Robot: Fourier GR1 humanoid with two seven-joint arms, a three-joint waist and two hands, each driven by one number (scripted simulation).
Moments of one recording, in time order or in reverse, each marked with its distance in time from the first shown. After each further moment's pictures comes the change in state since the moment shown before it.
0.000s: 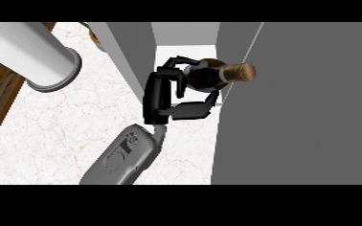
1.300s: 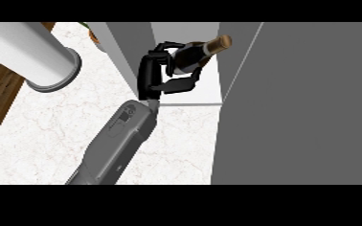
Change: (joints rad) left arm -0.163 -0.004 0.172 0.370 0.101 -0.111 -0.177; right arm -0.013 0.023 0.020 0.004 -0.001 -0.014 0.003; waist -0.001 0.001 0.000
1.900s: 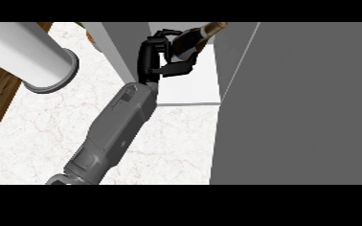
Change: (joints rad) left arm -0.186 0.003 0.098 0.282 0.035 -0.051 -0.053; right arm 0.025 0.002 -0.009 0.007 -0.006 0.019 -0.027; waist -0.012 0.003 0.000
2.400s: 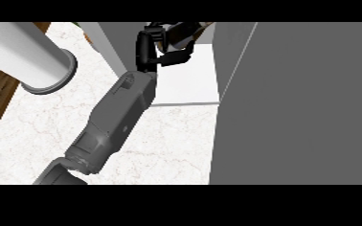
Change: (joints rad) left arm -0.138 0.006 0.082 0.202 -0.026 0.032 -0.134; right arm -0.003 0.002 0.013 -0.001 -0.002 0.005 0.003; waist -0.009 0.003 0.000
